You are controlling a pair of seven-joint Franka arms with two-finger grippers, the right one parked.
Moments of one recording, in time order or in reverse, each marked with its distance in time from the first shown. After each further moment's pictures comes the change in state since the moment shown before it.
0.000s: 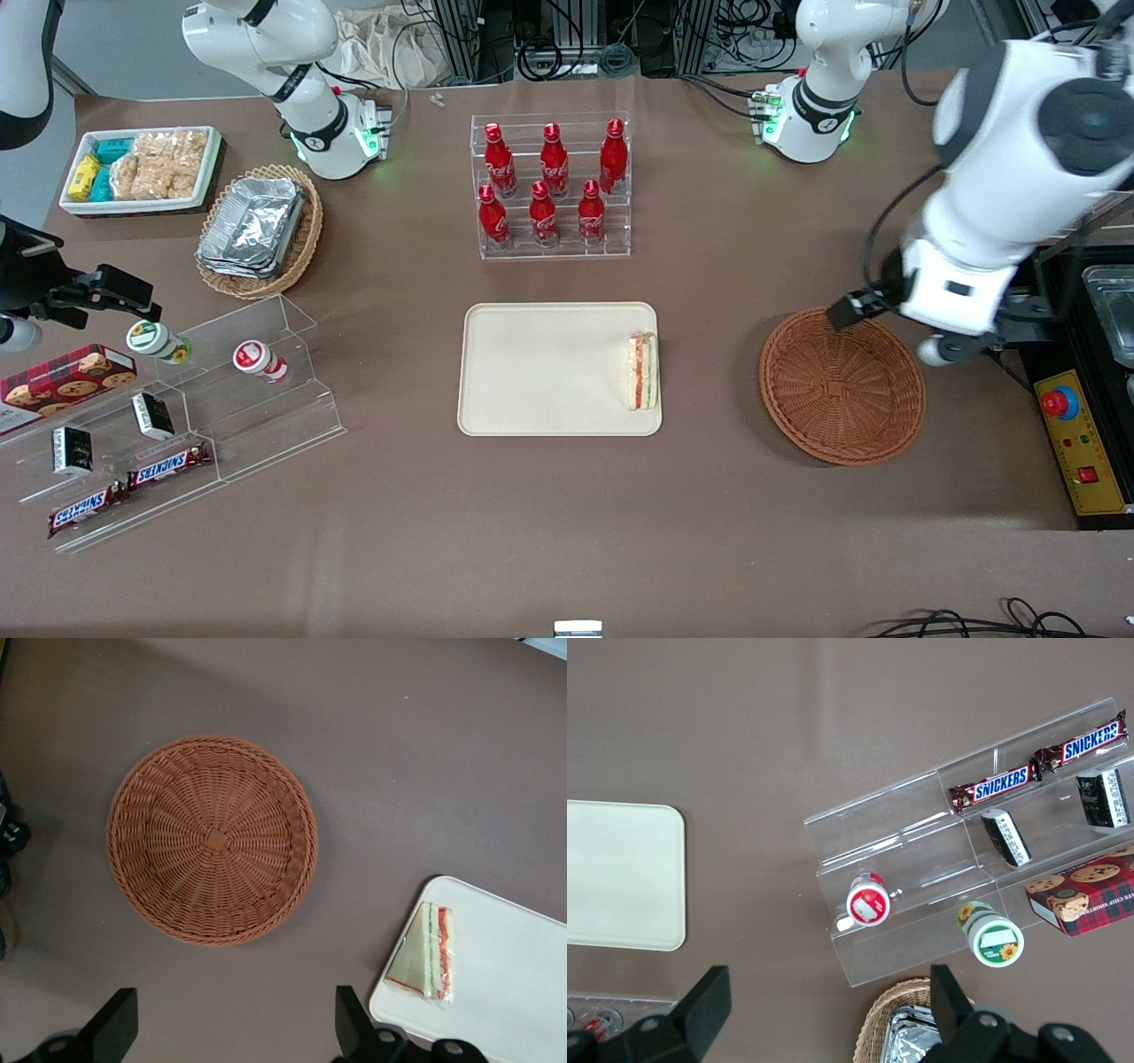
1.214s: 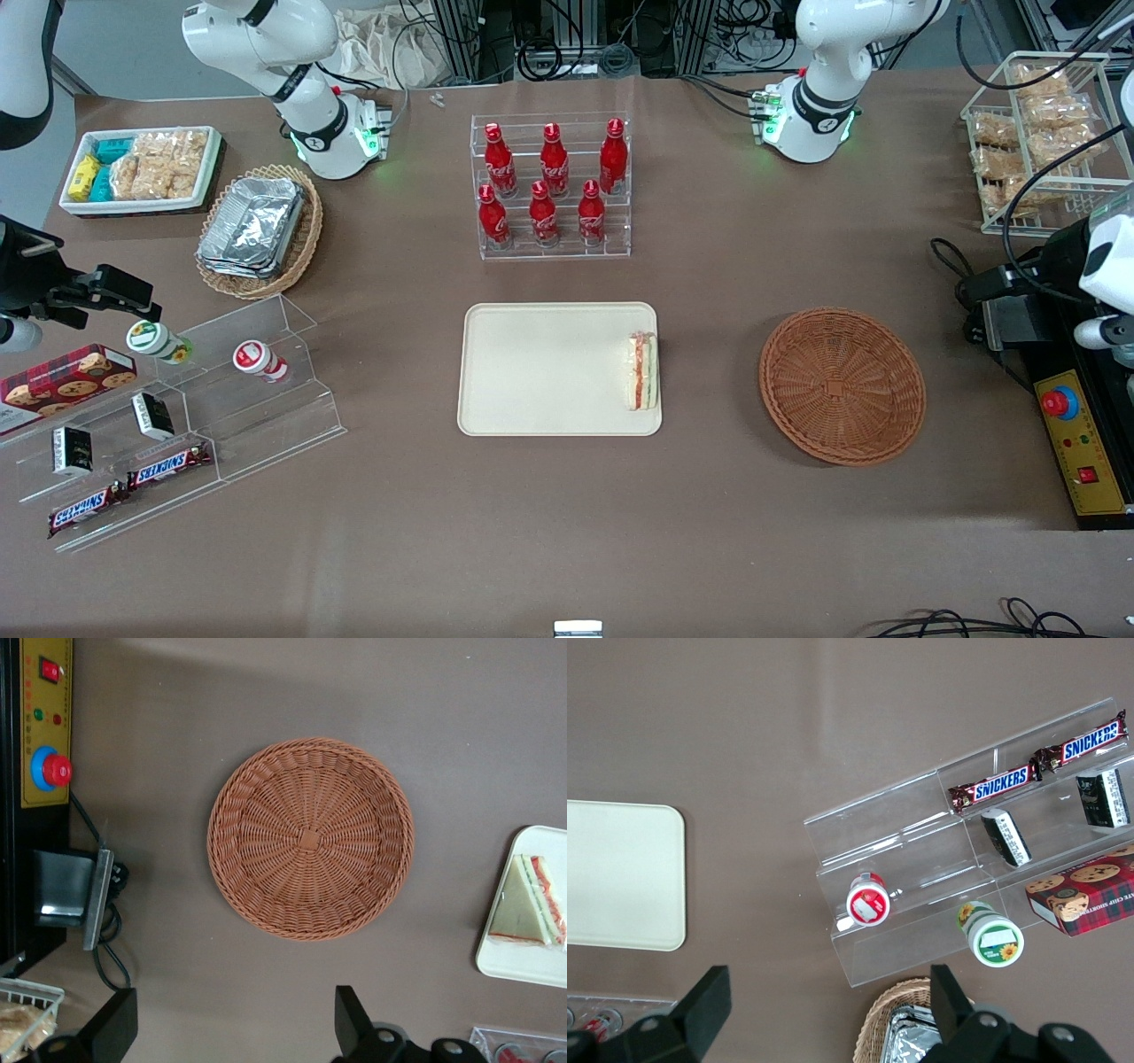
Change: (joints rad) arm -0.064 -0.066 0.328 -0.018 -0.080 -0.085 0.512
